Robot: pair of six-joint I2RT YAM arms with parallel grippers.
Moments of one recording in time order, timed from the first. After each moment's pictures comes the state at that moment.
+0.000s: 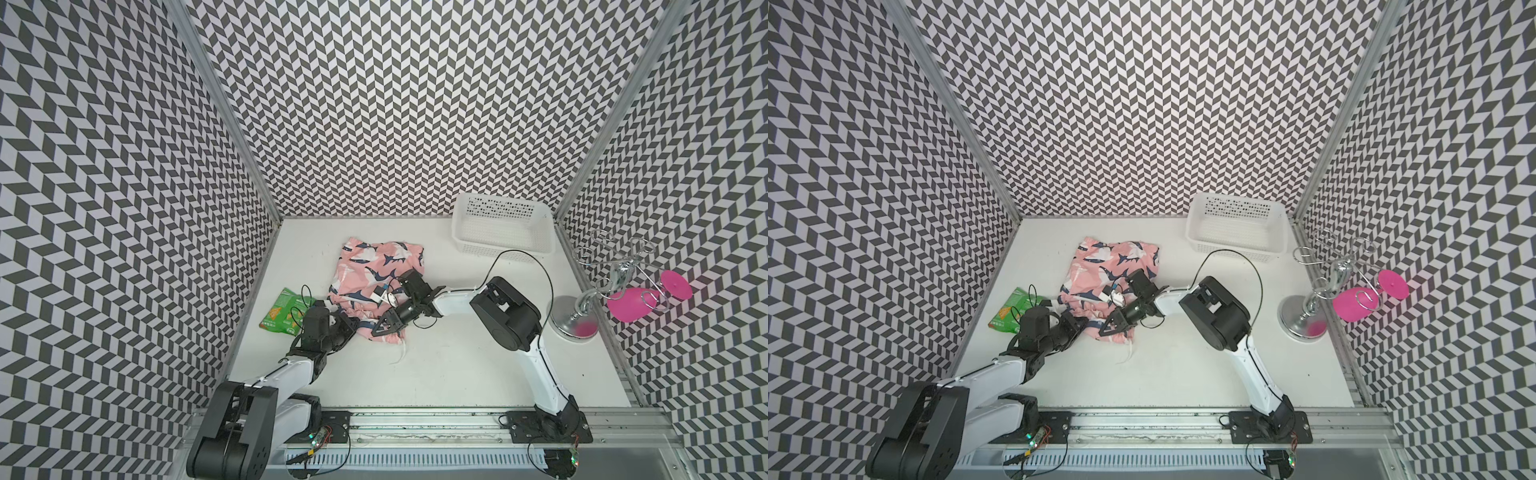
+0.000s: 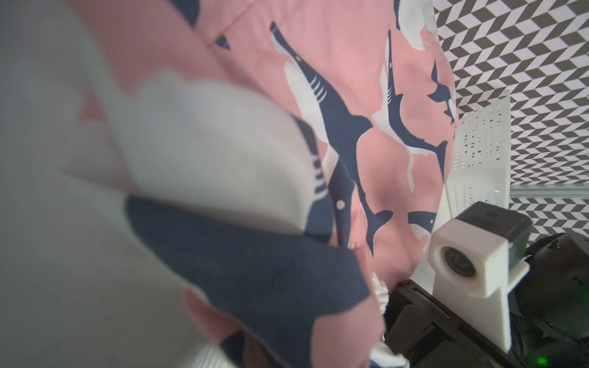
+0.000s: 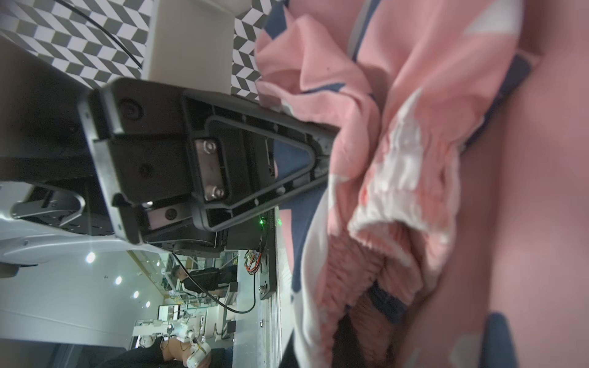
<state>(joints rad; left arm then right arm) -0.14 1.16 0.21 0.30 0.34 -0.95 0.77 2.26 1.35 0.06 -1.11 0.45</state>
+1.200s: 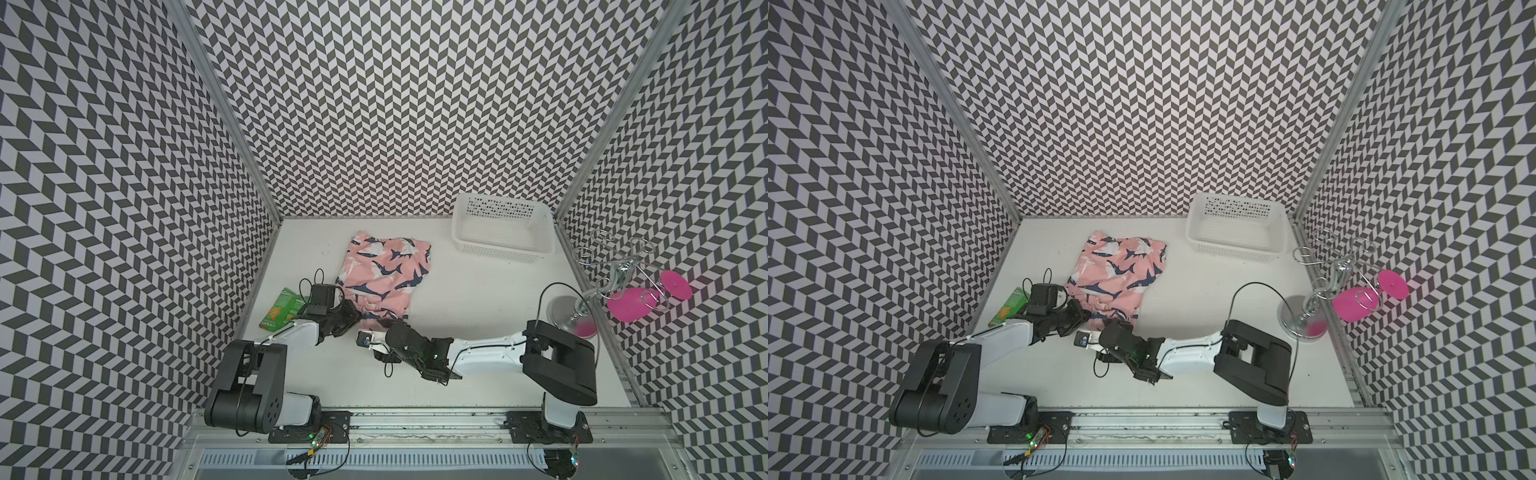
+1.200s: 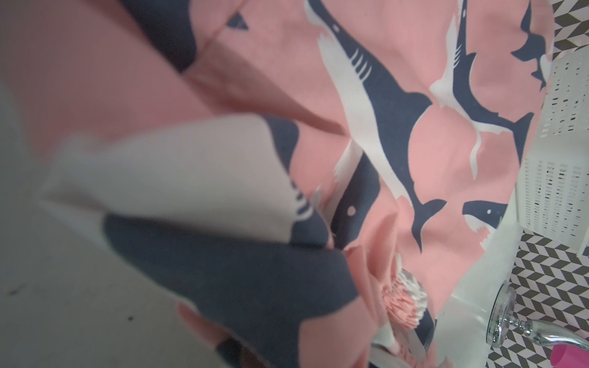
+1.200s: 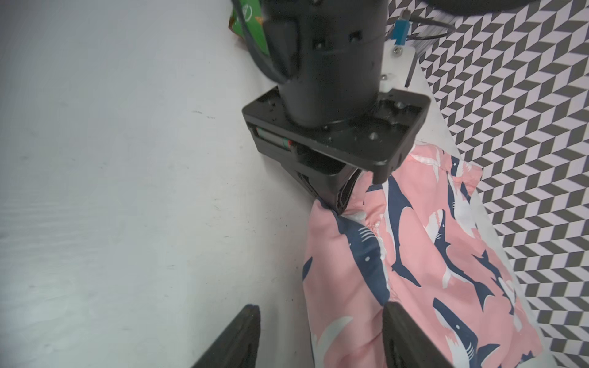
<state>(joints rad) -0.12 1.39 0.51 -0.04 0.40 -0.78 1.23 1.85 0.97 0.30 0.36 -0.48</state>
